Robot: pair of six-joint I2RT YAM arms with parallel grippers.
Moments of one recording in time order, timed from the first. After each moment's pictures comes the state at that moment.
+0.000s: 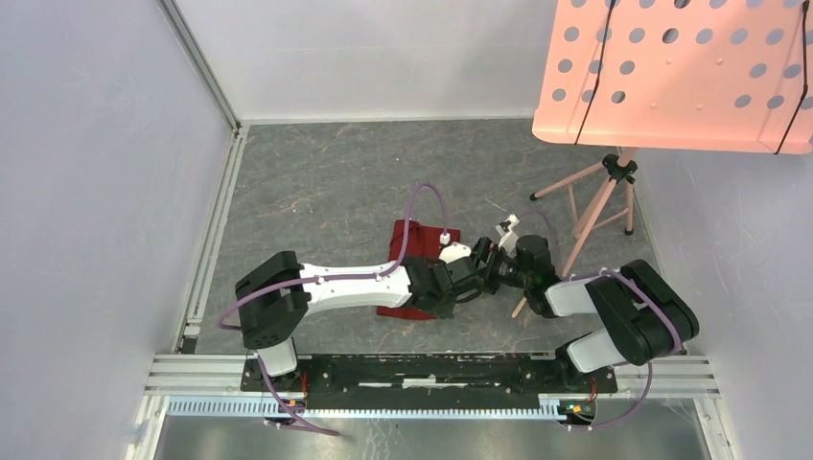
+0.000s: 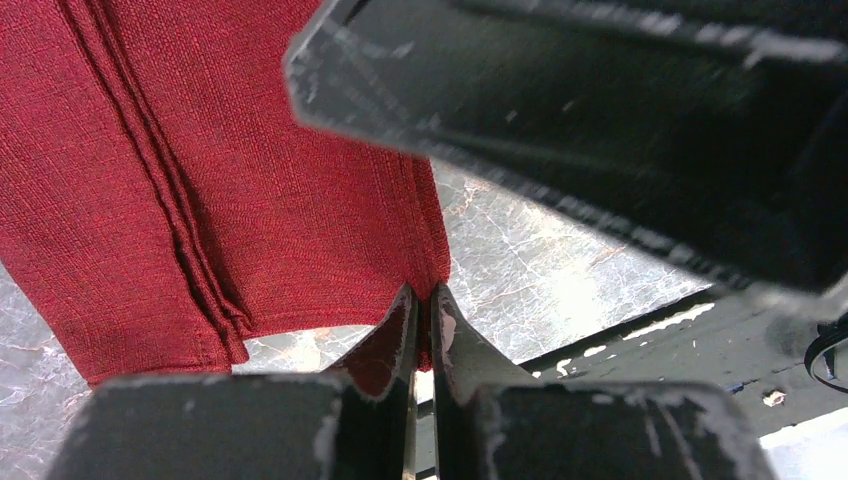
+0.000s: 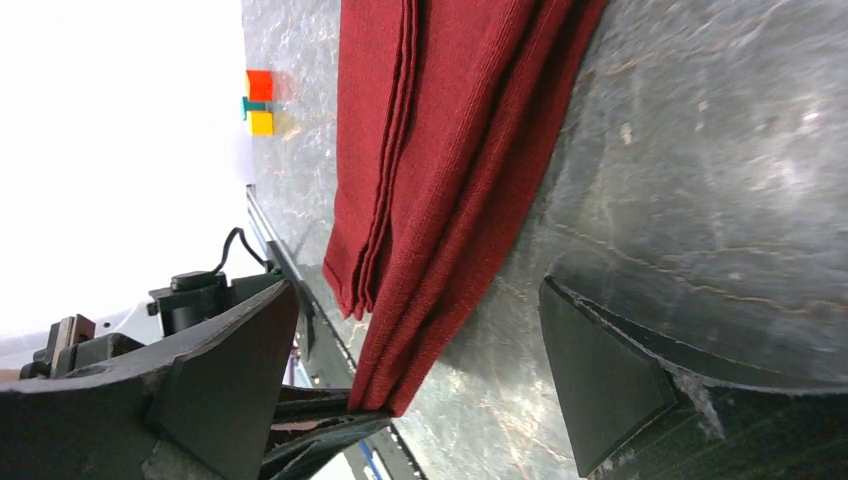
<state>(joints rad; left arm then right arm) -1.23 1.74 1.19 -0.63 -0.26 -0.79 0.40 1.44 0.24 0.71 -0.58 0.92</state>
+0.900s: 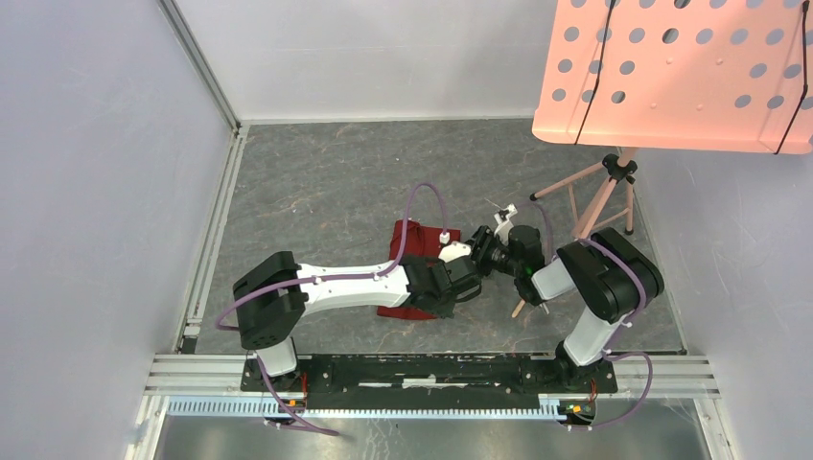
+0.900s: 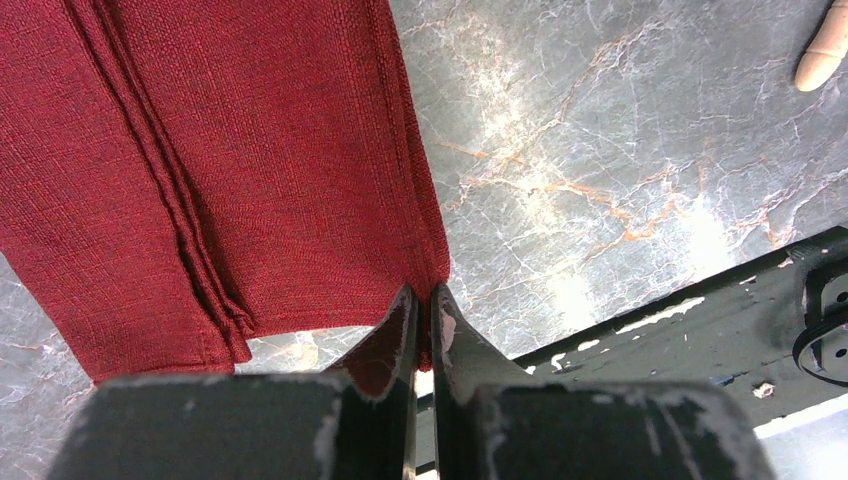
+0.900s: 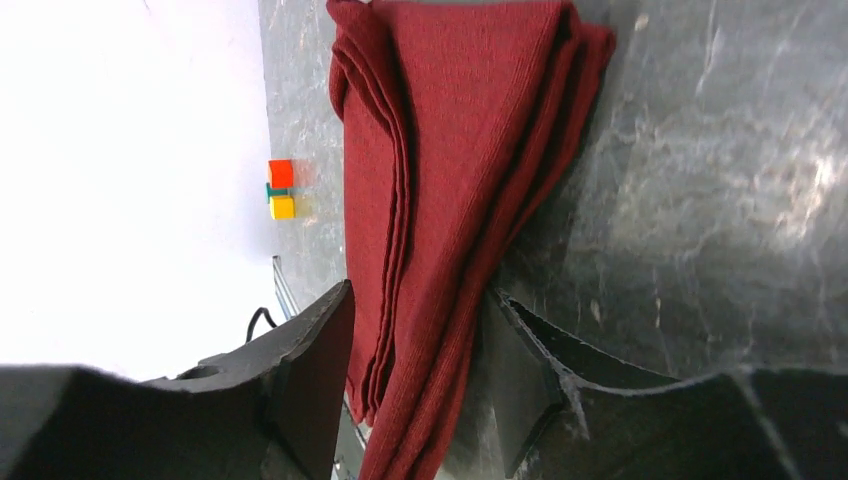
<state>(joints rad) -1.23 1.73 1.19 -0.63 -0.26 -0.79 0.41 1.72 0.33 0.96 -0.51 1.06</state>
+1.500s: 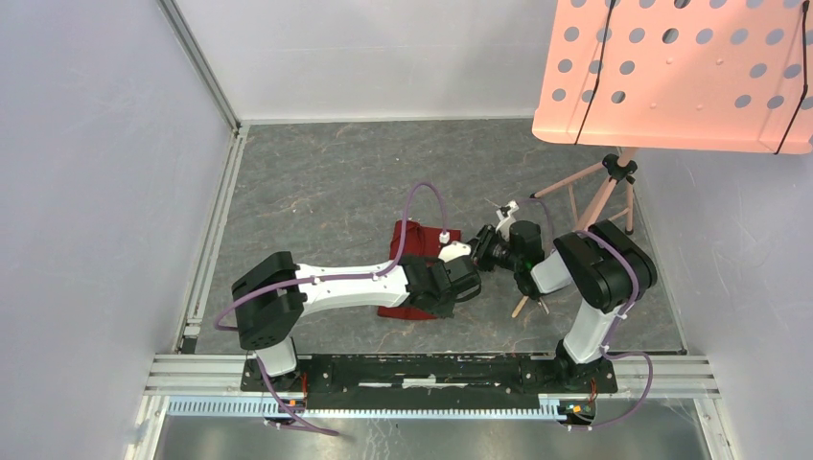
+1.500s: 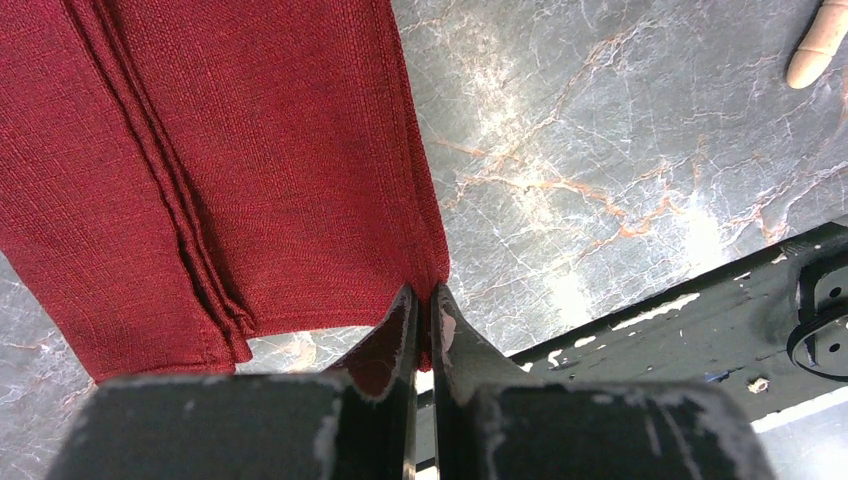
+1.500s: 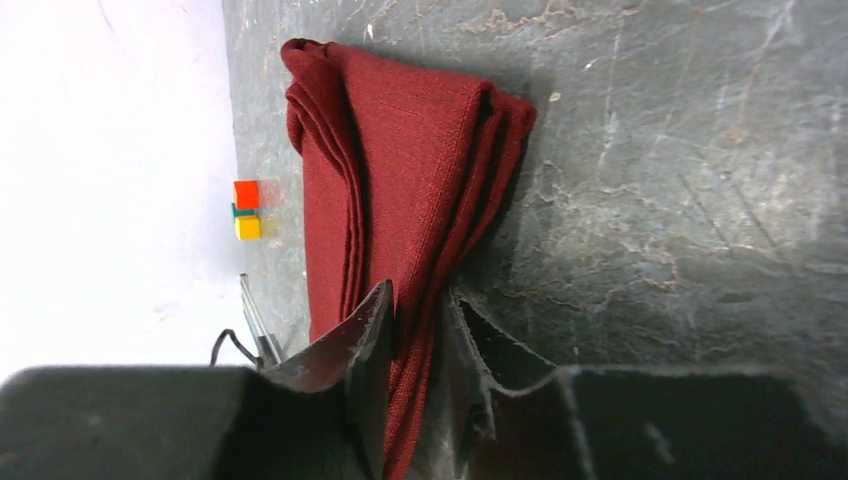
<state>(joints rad) -1.23 1.72 1.19 -0.63 -0.25 -0.79 0.37 1.78 0.39 0.94 -0.50 0.98</state>
